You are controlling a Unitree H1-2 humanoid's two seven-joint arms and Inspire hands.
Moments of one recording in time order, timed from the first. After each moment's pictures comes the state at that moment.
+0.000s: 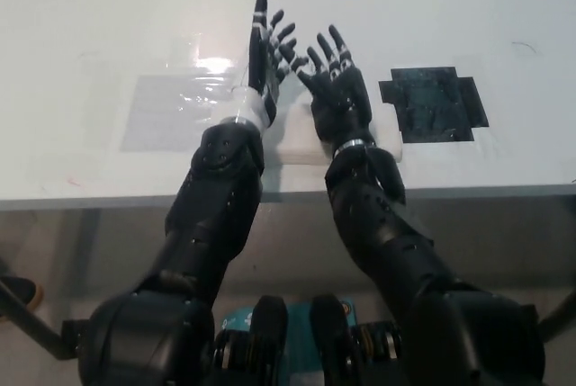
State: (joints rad) left_arm -1.05 -0.06 0.14 1.19 -0.15 -0.22 0.06; right_arm -1.09 0.20 -0.44 1.34 0.47 -0.38 0.11
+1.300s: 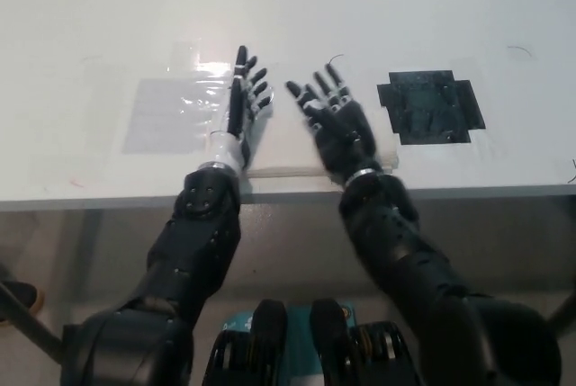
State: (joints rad) left_arm -0.96 -0.01 0.12 1.29 -0.13 -0.37 0.08; right_arm -1.04 0.14 -0.45 1.41 0.50 -0.34 0.22
